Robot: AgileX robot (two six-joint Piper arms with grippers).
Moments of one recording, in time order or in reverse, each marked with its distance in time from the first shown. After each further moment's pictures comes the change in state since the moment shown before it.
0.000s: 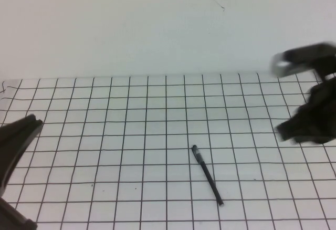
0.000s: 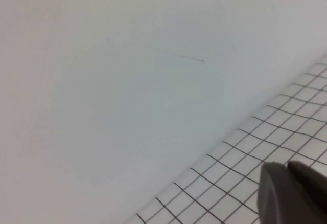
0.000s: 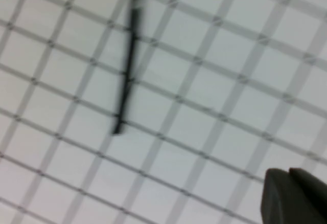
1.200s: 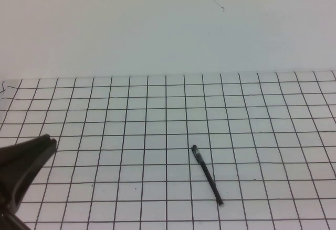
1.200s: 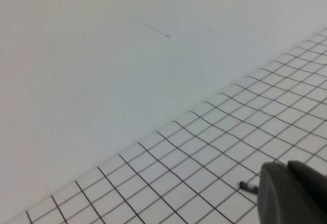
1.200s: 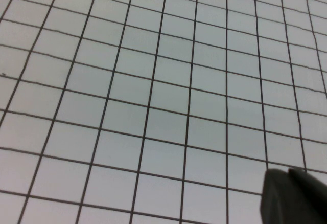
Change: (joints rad) right arm 0.000 -0.989 0.710 -0.553 -0.069 0.315; left arm 0.000 0.000 0.012 -0.160 0.081 -0.049
